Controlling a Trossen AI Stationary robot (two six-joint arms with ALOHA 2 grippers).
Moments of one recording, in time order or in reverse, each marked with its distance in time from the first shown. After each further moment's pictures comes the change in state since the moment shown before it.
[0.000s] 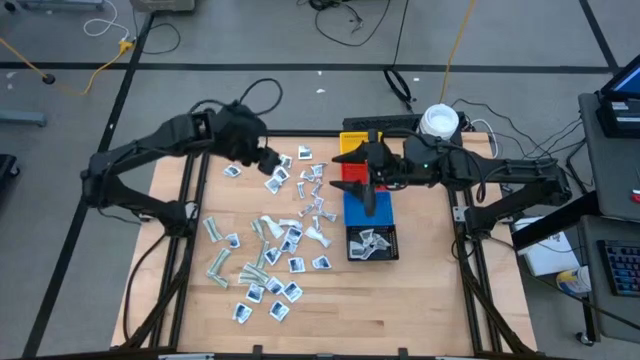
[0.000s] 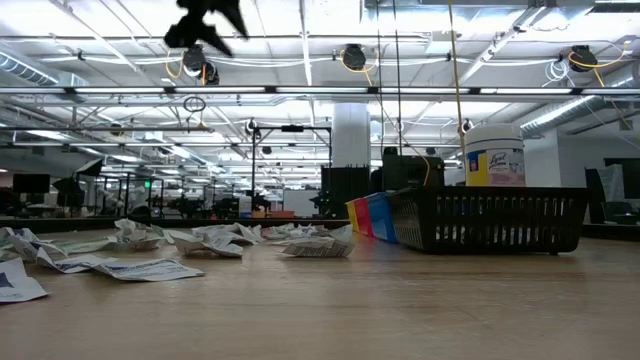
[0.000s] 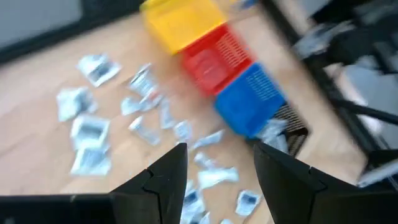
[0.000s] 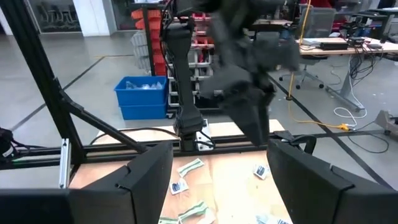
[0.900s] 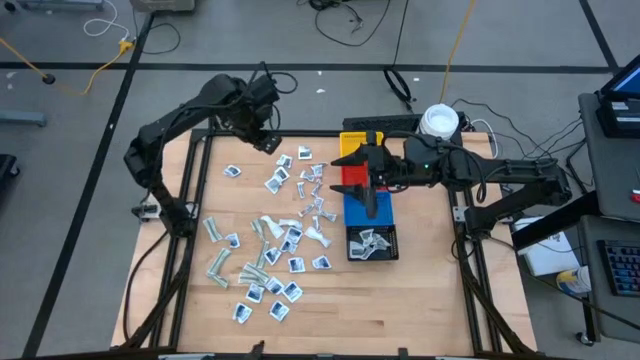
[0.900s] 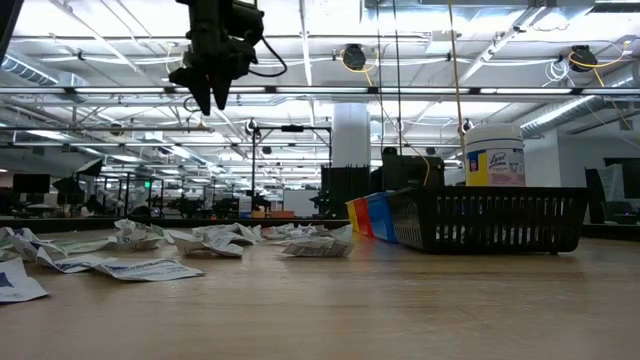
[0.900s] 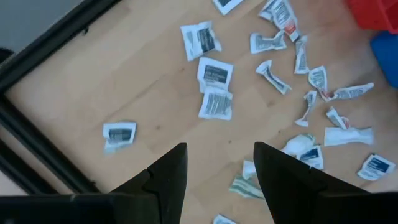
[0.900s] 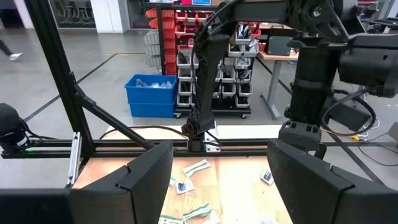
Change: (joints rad) left arm 0.296 0.399 0.309 -0.512 0.003 0.350; right arm 0.000 0.000 0.000 0.008 -0.042 -0.035
